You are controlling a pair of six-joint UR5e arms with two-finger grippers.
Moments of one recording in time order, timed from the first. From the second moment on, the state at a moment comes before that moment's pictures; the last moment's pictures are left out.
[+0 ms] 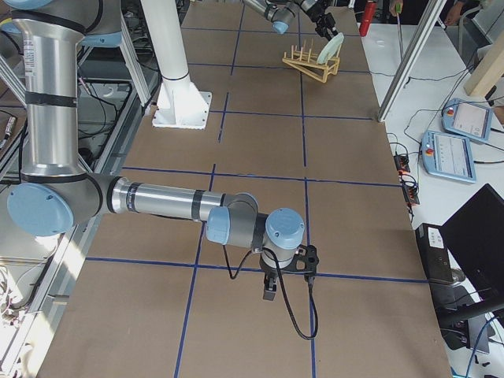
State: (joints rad) left arm -1.00 -2.04 -1.30 -2.94 -1.83 -1.84; right arm 1.62 -1.62 1.56 -1.62 2.32 -0.02
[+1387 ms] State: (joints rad) left arm -1.00 -2.05 -1.29 -2.94 -1.83 -1.82; right arm 1.62 -1.62 1.56 -1.62 2.32 -0.02
